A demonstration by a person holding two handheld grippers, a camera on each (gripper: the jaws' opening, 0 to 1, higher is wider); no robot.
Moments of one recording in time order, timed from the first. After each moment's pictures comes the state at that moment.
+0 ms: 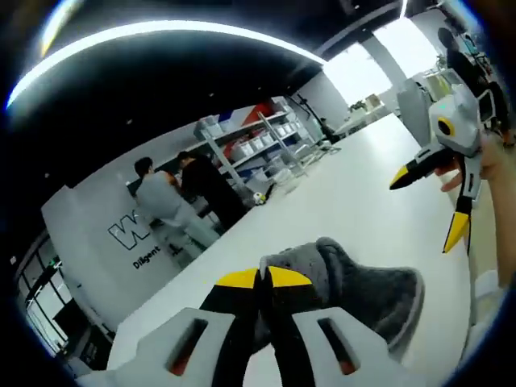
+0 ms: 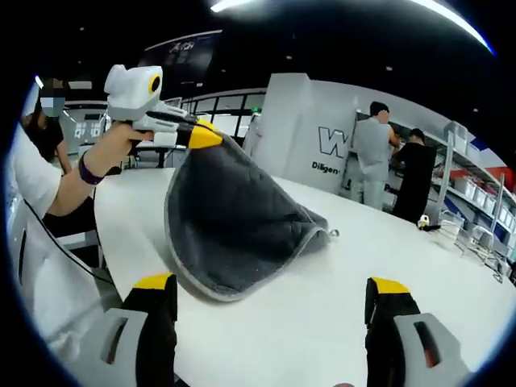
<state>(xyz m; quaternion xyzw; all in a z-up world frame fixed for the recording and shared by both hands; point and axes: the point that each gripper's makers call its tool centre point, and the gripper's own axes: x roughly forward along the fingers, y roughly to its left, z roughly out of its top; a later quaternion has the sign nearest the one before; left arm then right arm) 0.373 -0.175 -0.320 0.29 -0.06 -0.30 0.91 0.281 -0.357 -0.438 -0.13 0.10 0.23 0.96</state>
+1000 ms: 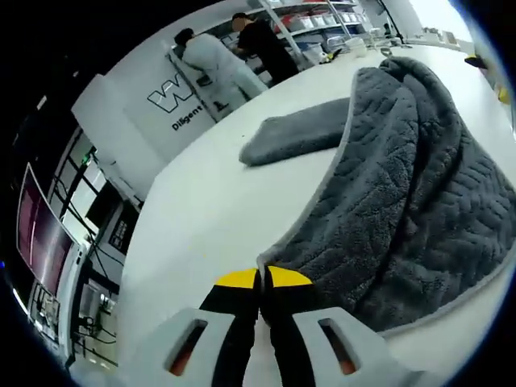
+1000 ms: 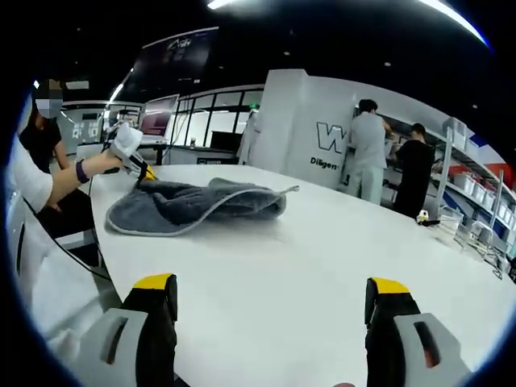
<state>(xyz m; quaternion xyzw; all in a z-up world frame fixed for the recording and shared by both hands) 0.415 0.103 -0.482 0.31 0.27 -0.12 0.90 0.285 -0.365 -0.443 -0.13 0.11 0.22 0.96</state>
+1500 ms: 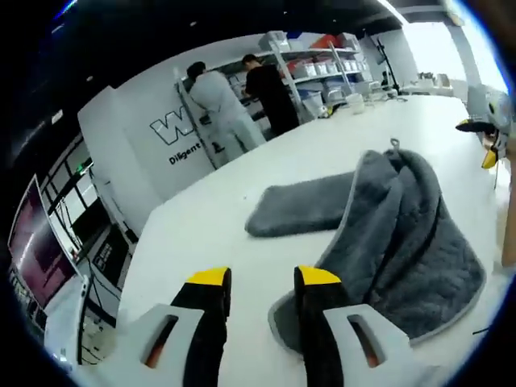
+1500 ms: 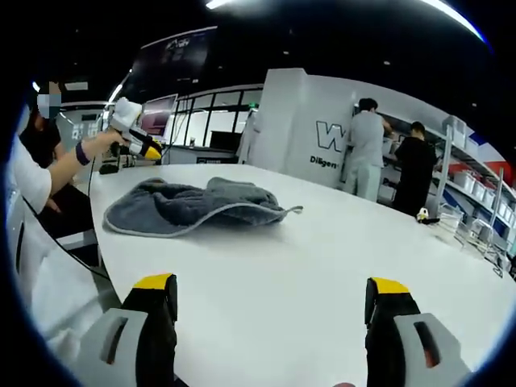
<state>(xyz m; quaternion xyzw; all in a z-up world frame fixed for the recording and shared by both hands) 0.418 0.056 -0.368 0.24 0.14 -0.20 0.94 0.286 -0.365 -0.445 -0.12 0.12 0.22 0.96</state>
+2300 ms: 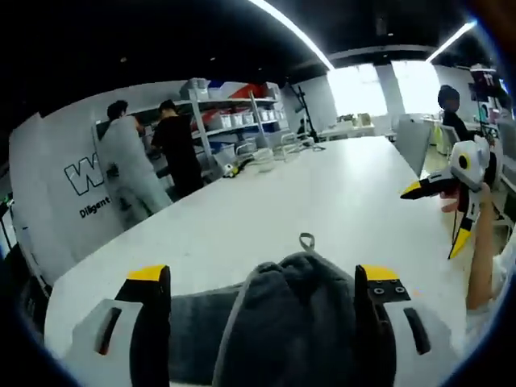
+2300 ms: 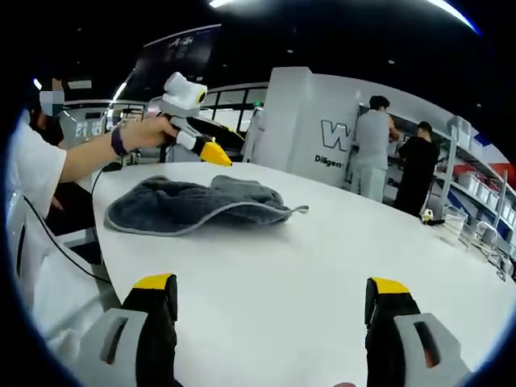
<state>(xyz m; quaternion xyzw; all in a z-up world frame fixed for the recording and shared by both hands) 0.453 -0.200 -0.387 0.17 0.11 -0.46 0.87 0.290 -0.357 -0.449 -0.13 0.12 0.23 0.96</state>
